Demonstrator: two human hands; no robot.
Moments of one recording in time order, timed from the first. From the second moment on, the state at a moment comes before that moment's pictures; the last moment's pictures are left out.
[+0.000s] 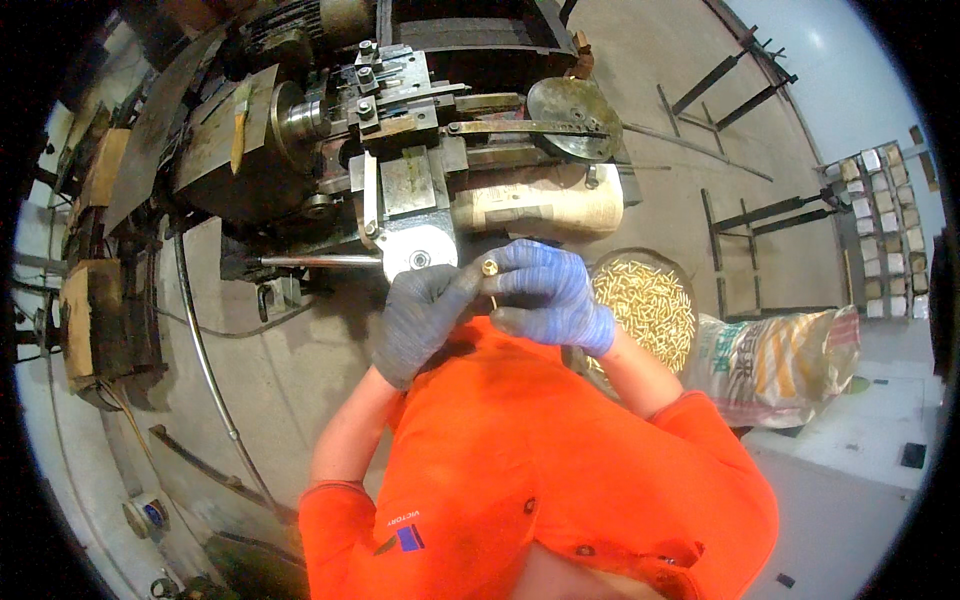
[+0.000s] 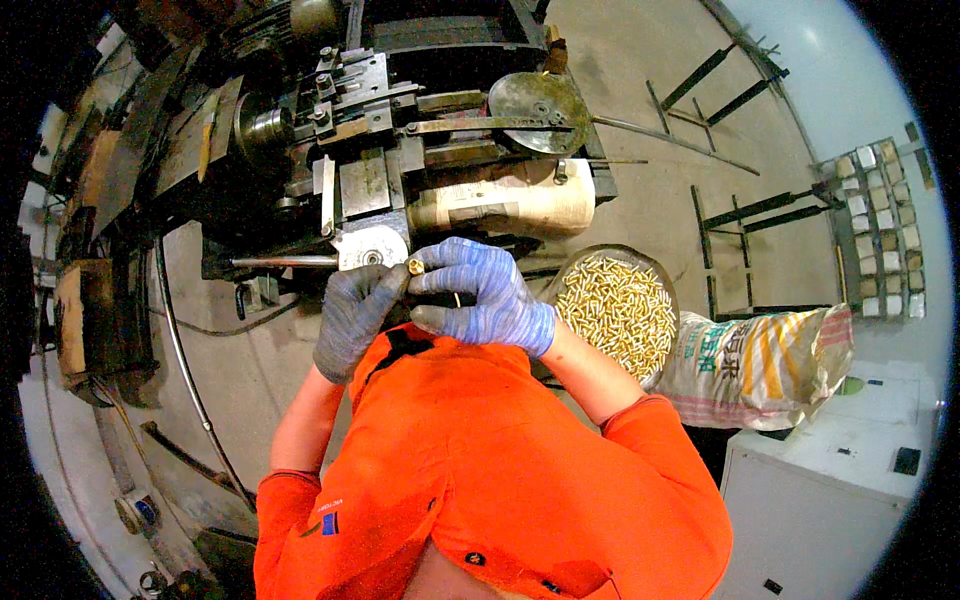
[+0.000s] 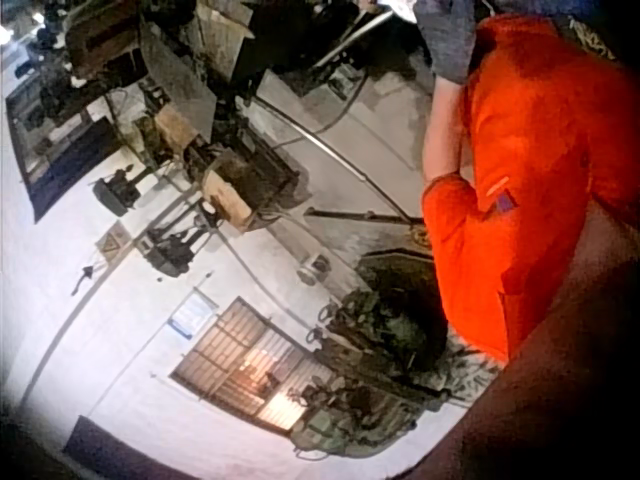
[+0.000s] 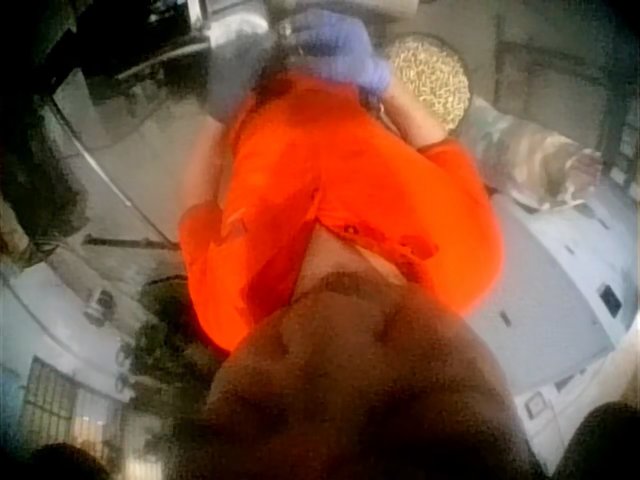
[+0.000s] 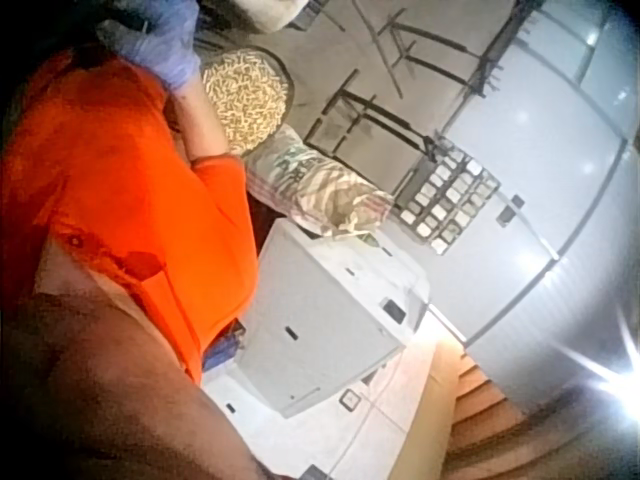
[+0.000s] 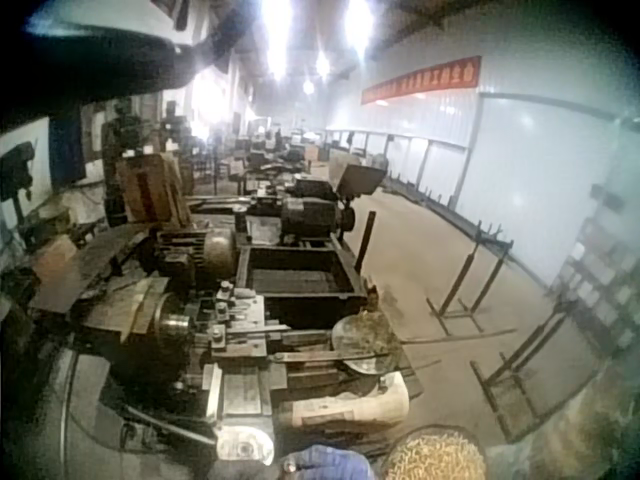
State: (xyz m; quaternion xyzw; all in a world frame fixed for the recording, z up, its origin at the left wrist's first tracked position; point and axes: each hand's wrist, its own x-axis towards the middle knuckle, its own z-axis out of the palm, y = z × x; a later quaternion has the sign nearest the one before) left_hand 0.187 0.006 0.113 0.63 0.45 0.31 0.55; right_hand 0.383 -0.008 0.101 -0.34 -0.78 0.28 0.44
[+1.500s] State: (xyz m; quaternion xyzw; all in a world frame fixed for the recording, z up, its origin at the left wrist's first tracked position) left_hand 0.057 0.152 0.006 0.69 0.71 0.09 0.13; right_hand 0.749 0.266 -0.045 -0.84 -0.38 0.02 0.38
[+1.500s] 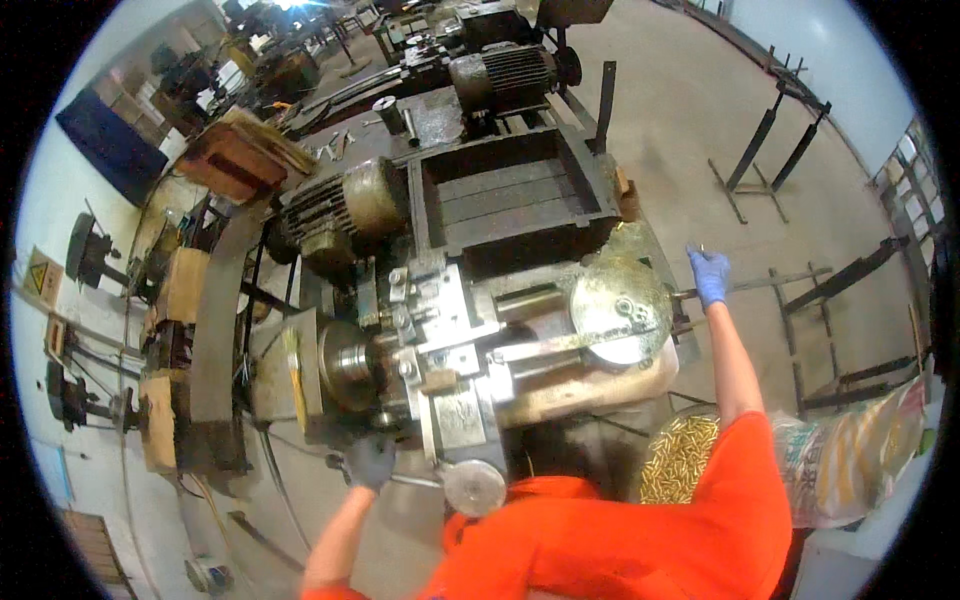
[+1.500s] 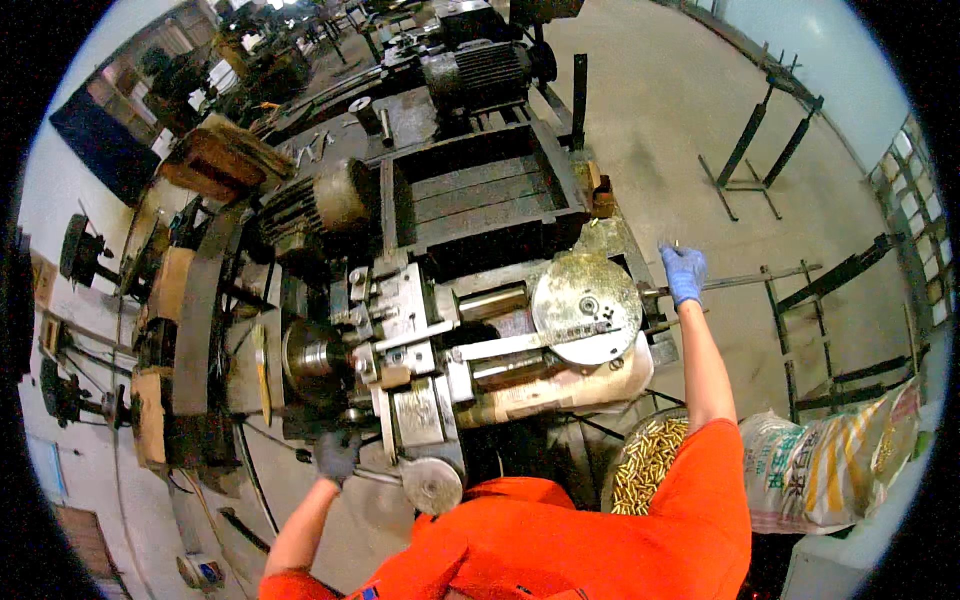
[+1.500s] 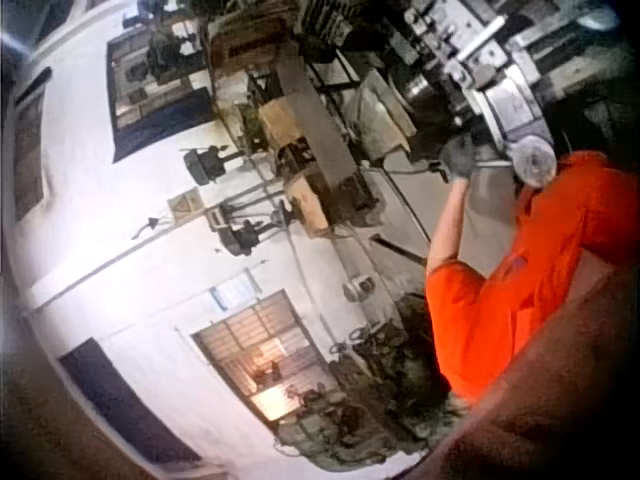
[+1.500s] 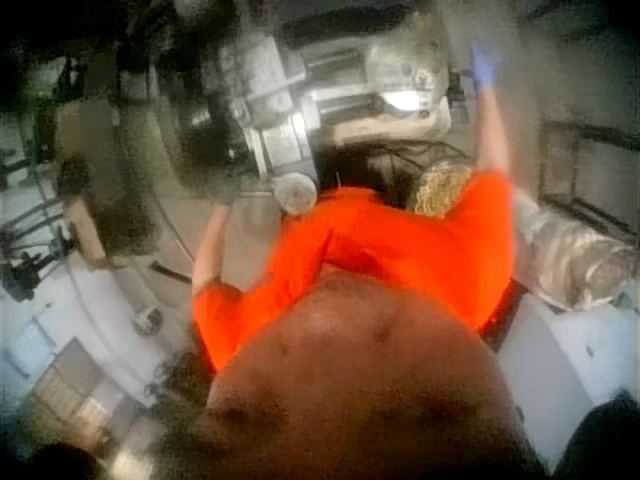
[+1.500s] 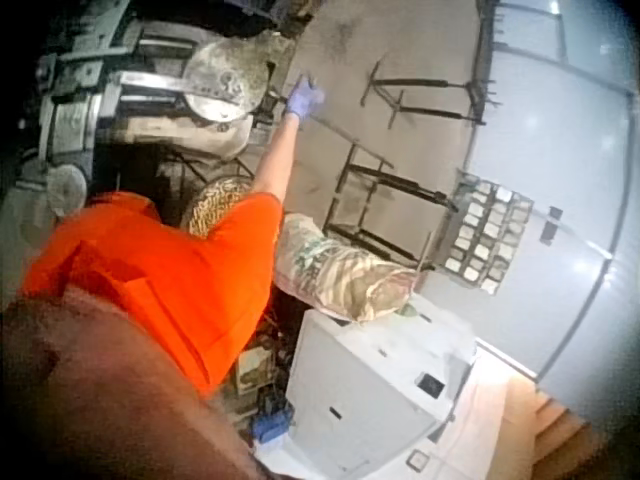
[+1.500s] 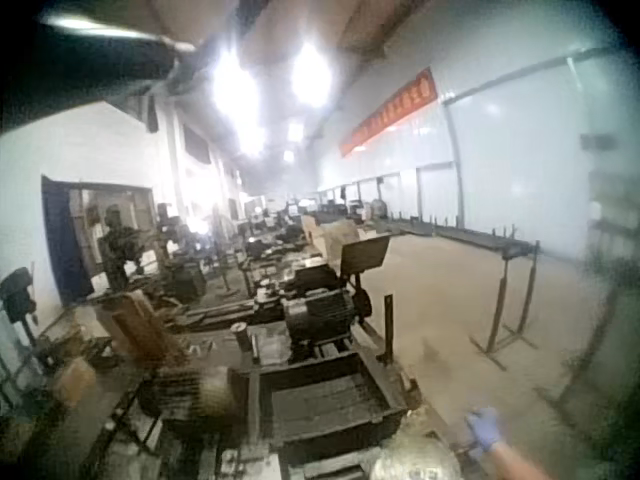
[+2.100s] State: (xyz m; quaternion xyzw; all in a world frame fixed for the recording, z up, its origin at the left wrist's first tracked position) left_hand 0.080 0.153 0.011 0.71 0.65 0.16 0.23; right_hand 0.724 0.249 -0.008 -0.84 -0.36 0.13 0.39
